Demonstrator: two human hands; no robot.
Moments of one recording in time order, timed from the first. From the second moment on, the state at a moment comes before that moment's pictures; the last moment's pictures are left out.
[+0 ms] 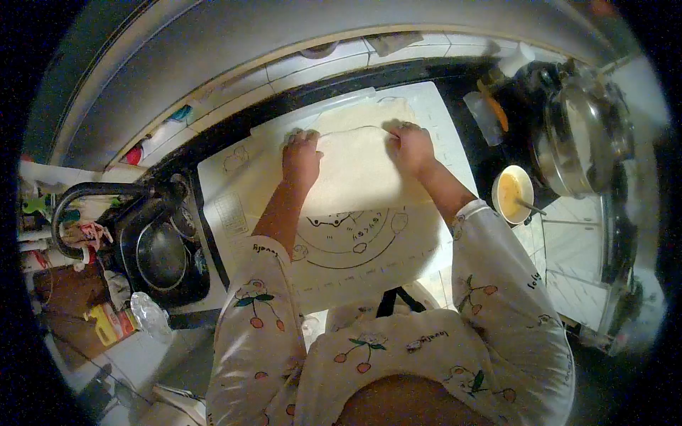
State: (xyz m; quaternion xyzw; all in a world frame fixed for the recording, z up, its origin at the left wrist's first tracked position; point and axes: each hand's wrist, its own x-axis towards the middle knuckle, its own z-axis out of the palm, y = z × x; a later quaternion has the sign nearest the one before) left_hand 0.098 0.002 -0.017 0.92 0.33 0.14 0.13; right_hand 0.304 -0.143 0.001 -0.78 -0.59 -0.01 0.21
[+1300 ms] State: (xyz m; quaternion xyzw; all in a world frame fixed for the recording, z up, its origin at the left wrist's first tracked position) left_hand 0.053 -0.049 -0.022 0.88 0.38 0.26 0.14; right_hand 0.264 -0.183 0.003 -0.77 -0.48 0.07 0.42
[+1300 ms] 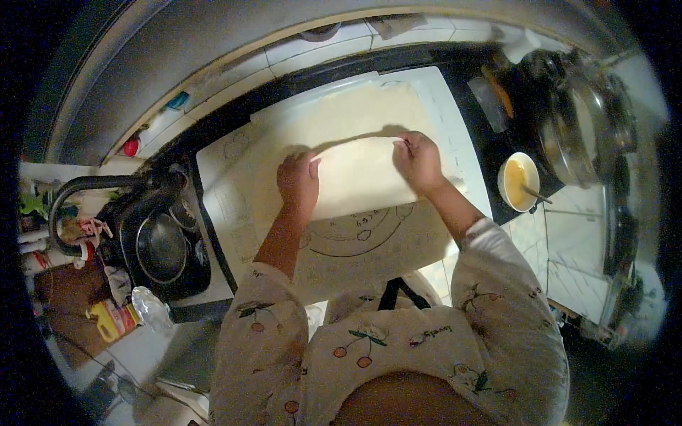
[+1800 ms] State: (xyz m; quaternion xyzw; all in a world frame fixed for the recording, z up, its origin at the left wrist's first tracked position) left_hand 0.058 -0.116 0.012 0.89 0.38 0.03 0.23; right_hand 0.268 -0.174 -0.021 -0.78 -0.48 0.07 0.40
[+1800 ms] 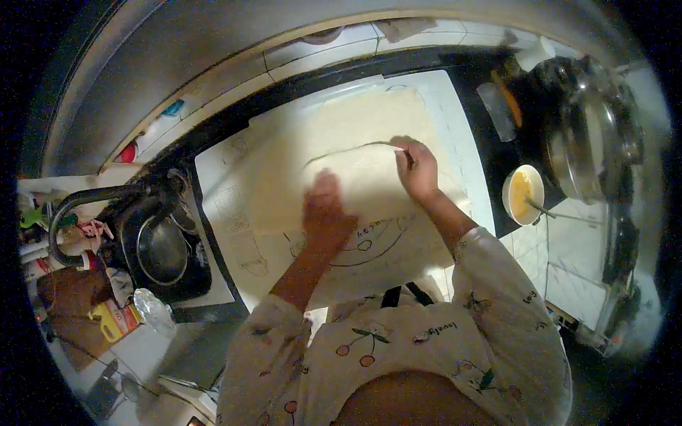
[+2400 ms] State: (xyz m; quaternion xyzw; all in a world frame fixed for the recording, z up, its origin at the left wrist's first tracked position) left_hand 0.120 -0.178 0.005 0.94 0.22 0.07 0.25; right_hand 0.305 -0.172 -0.019 -0.74 -0.47 0.27 0.40
